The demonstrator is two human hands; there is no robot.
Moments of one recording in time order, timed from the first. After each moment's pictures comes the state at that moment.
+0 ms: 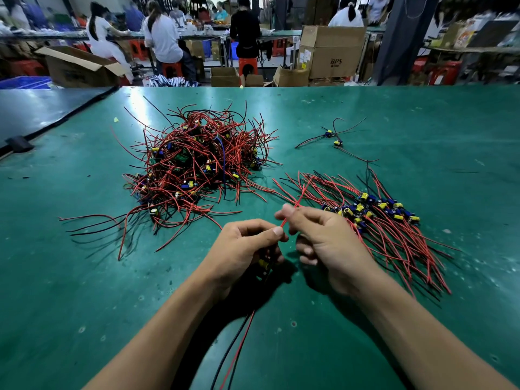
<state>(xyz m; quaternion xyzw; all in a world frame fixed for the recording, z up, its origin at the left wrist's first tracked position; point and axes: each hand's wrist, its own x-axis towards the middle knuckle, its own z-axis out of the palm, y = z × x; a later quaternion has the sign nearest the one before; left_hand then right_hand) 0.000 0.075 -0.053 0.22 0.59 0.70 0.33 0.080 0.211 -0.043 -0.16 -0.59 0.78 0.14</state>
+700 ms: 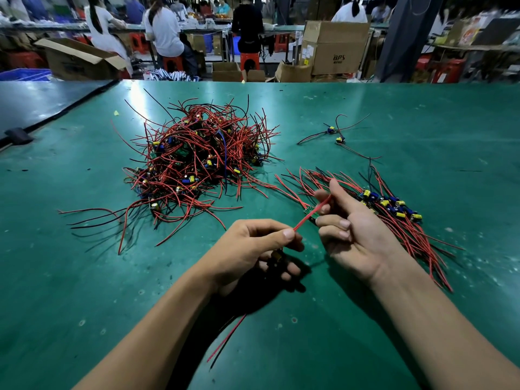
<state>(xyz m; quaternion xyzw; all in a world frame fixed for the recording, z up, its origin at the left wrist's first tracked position) 0.005 0.074 -0.048 0.23 0.56 0.68 0.42 0.082 0.235 -0.016 -0.24 -0.31 0.92 0.10</state>
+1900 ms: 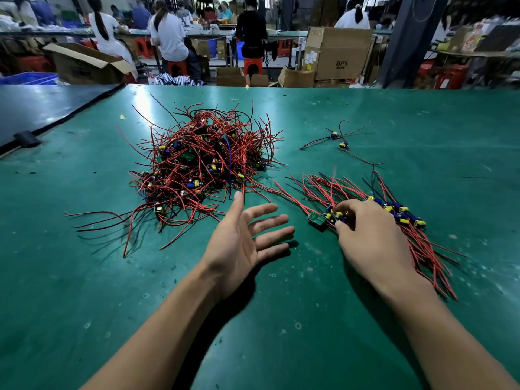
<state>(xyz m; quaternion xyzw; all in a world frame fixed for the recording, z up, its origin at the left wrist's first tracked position) -0.012 0.079 -0.047 0.09 0.50 0.77 0.39 0.094 0.253 -0.040 -0.33 -0.91 0.17 0.20</state>
